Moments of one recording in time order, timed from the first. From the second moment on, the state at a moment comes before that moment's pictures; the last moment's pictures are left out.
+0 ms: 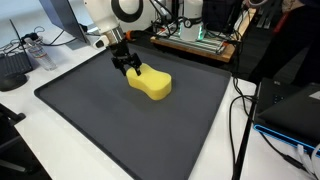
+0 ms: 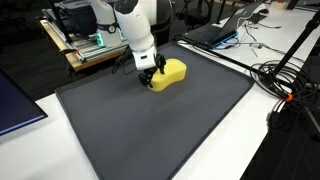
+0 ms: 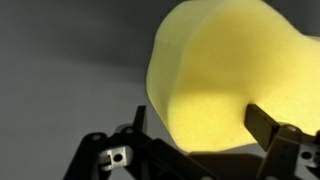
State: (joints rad) arm -0.22 0.45 0.06 -2.13 0.47 2.50 -0.72
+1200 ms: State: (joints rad) arm -0.25 0.46 0.08 -2.09 0.47 2.40 -0.77
